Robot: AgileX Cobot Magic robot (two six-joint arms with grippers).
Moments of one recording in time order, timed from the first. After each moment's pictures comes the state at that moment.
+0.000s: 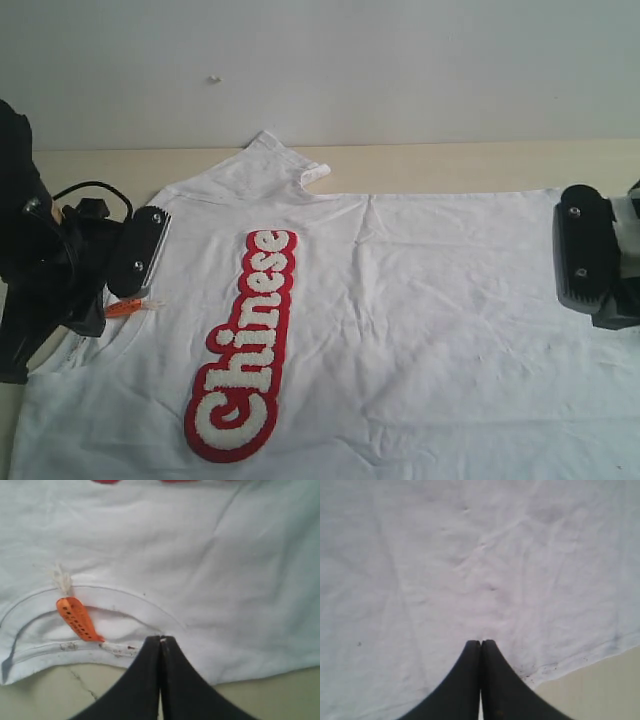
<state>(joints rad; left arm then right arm) -0.41 1.68 -0.99 0.06 0.82 1.26 0.05 1.36 -0.75 -0.01 0.75 -1.18</state>
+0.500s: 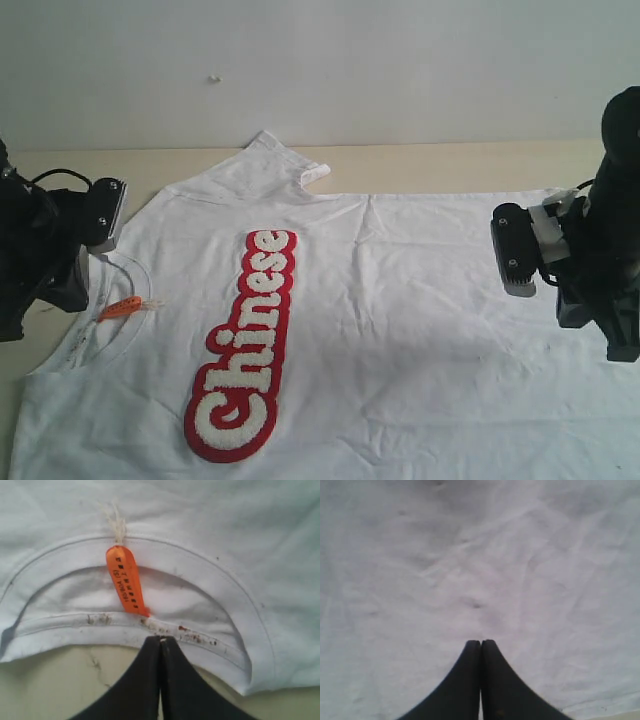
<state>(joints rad) -0.16 1.86 -1.13 -0.17 0.81 1.51 0.05 1.77 -1.00 -0.10 0.82 -1.18</state>
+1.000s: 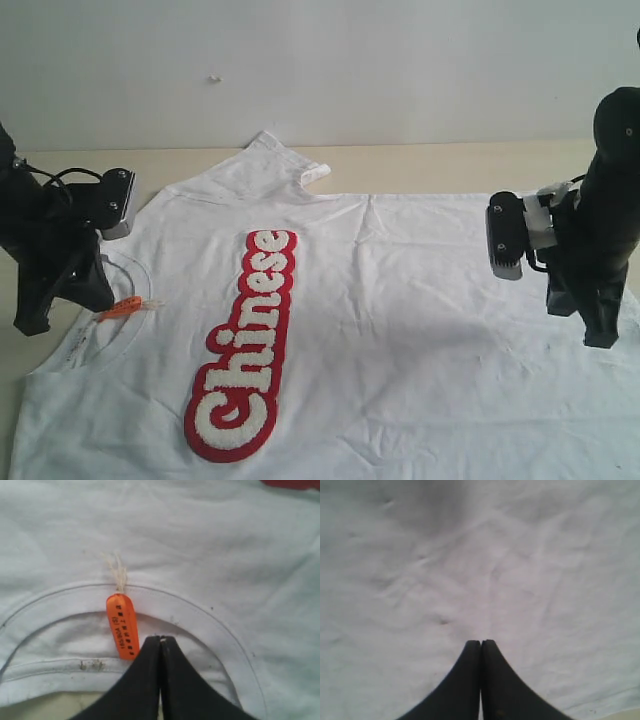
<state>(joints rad) -0.14 1.91 -1.17 -0.34 0.85 1.59 0.03 1.82 -1.04 -0.08 0.77 -1.11</state>
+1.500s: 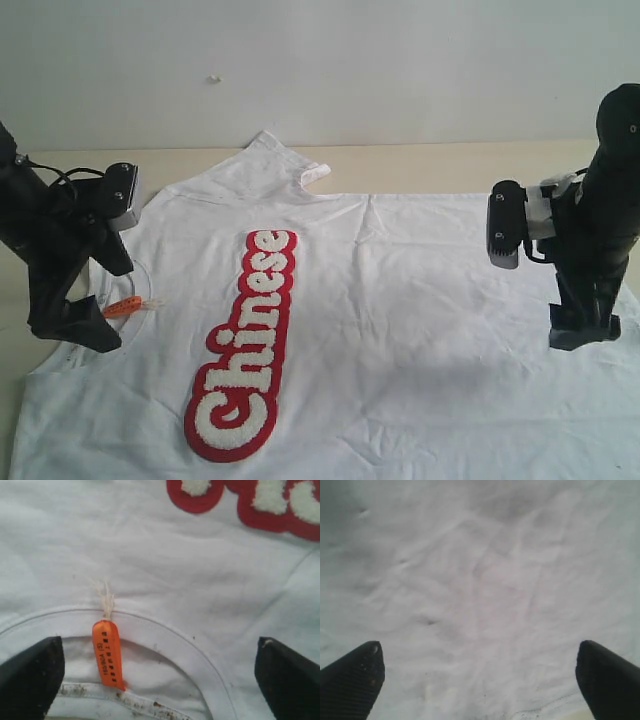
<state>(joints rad) -0.14 1.91 -1.17 -0.44 0.89 1.58 0.03 1.81 -1.04 -0.10 0.75 -1.05</state>
